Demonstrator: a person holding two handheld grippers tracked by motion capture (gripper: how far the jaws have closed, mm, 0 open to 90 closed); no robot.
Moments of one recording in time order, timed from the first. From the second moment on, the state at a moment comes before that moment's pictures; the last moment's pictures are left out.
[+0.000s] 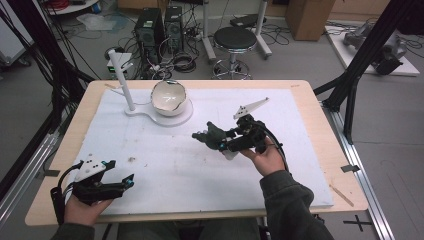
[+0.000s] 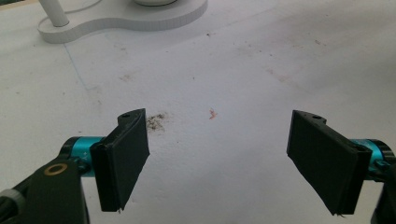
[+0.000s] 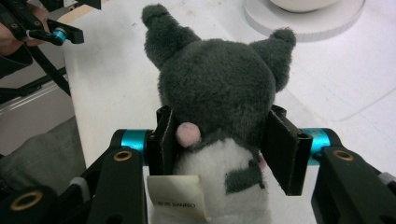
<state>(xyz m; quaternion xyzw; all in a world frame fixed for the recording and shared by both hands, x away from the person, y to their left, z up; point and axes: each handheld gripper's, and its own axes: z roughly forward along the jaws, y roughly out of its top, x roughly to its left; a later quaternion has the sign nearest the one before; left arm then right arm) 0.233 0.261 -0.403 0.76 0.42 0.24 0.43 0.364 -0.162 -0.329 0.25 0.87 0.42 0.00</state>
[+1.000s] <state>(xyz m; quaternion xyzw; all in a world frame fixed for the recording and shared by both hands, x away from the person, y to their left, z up) 0.233 0.262 -0.403 0.76 0.42 0.24 0.43 0.385 -0.120 -0.294 0.21 0.88 0.42 0.01</state>
